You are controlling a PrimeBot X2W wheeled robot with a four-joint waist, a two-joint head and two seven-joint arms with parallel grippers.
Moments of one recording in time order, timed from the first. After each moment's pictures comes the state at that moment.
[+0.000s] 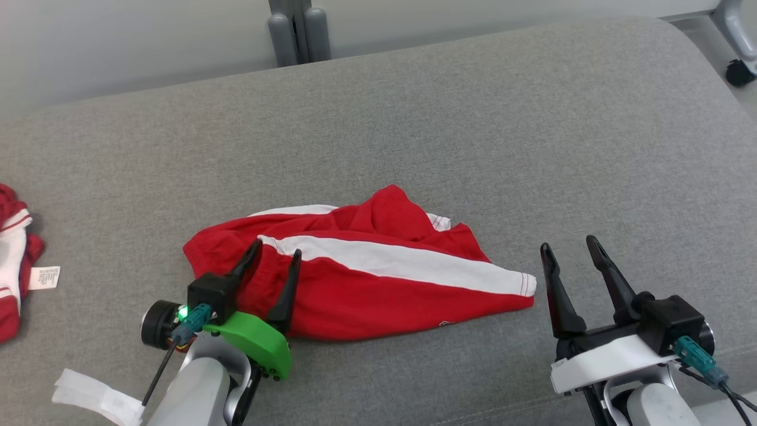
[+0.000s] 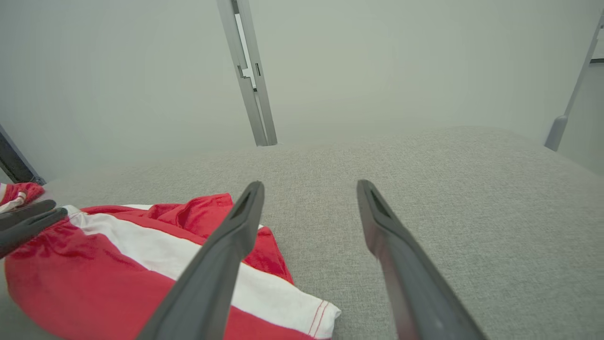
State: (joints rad) left arm -0.34 0.13 -0.36 0.56 -0.30 -0.13 -0.26; right arm -0.03 -0.09 0.13 0.08 0.21 0.13 -0.26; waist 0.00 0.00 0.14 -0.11
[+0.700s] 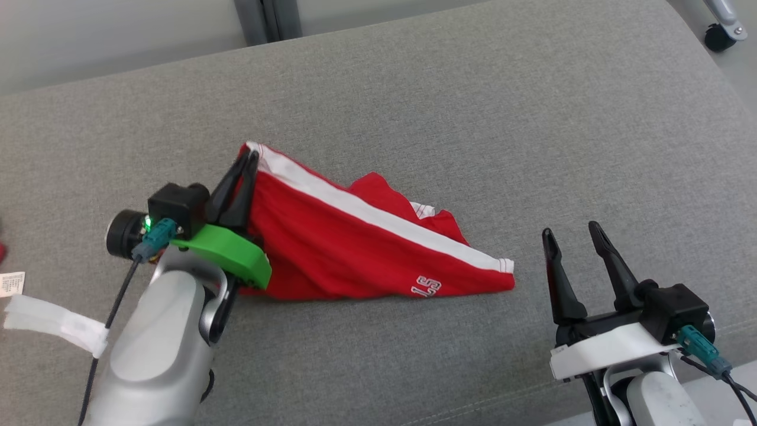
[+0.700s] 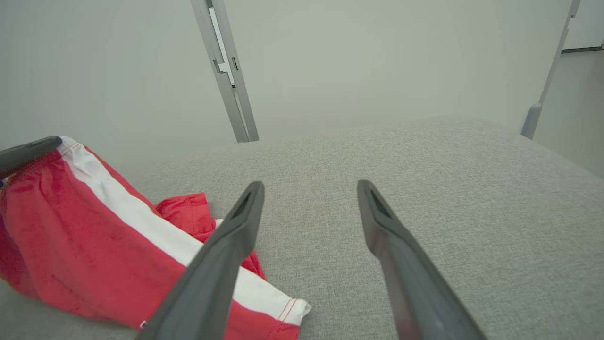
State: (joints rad) left arm -0.55 0.17 -0.36 0.59 -0.34 -0.13 -0.26; right arm -0.06 -0.07 0.11 0.07 0.21 0.13 -0.26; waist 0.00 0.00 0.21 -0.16
